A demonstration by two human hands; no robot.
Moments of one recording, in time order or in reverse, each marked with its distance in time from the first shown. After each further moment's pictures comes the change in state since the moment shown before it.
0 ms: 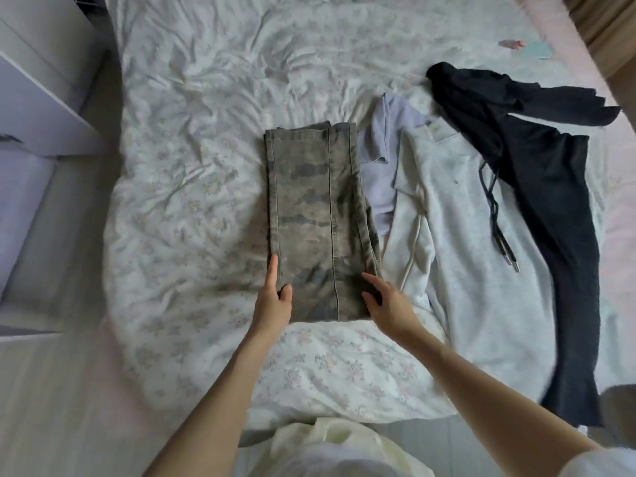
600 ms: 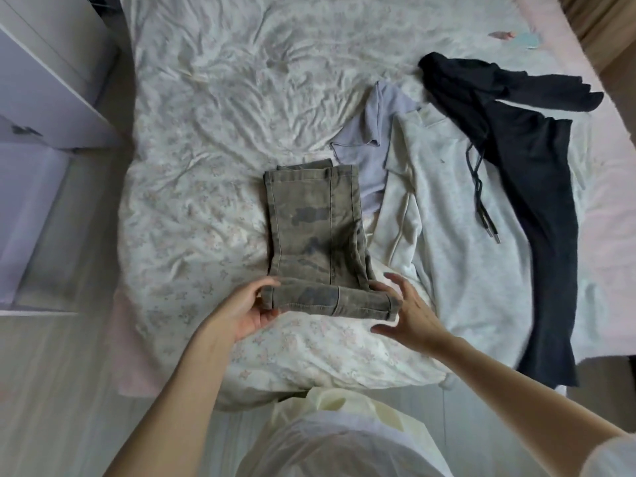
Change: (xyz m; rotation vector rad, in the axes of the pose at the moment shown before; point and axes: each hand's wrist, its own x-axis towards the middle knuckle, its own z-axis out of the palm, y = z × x) left_hand -0.078 0.002 -0.033 -0.659 -0.166 -0.508; right_hand -0.091 0.048 -0.026 -0.262 -0.147 -0.216
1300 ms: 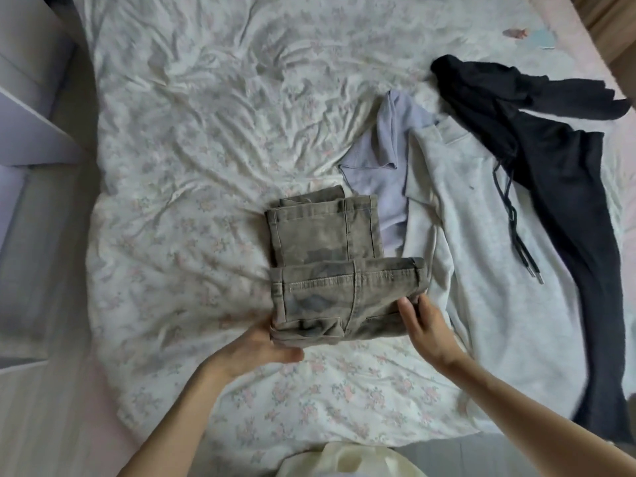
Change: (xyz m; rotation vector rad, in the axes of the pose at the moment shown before) left_hand 0.083 0.060 -0.030 0.559 -0.588 0.265; right_hand 0.105 -0.035 -0.017 0.422 0.342 0.199
